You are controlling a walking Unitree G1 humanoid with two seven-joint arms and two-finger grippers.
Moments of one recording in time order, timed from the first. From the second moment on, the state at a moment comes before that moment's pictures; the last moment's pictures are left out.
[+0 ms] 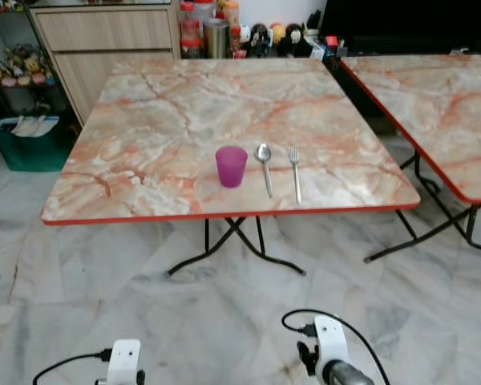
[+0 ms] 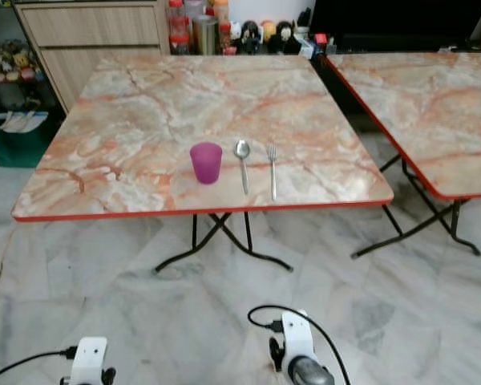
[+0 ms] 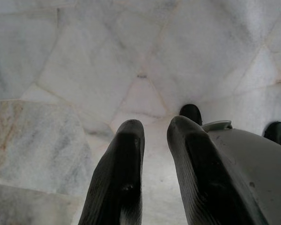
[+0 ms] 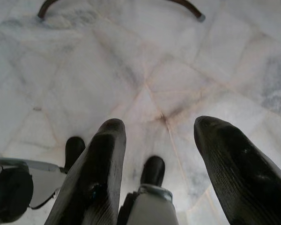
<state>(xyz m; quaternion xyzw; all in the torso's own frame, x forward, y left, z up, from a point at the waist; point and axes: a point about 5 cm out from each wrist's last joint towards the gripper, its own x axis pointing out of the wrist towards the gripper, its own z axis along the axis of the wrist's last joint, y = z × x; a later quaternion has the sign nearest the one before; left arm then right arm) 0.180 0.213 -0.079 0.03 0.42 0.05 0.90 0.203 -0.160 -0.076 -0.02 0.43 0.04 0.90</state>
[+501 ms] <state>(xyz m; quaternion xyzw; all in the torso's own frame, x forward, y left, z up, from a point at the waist) 0.181 0.212 -0.079 0.03 0.42 0.05 0.90 0.205 -0.162 -0.074 -0.02 0.42 0.04 0.91</state>
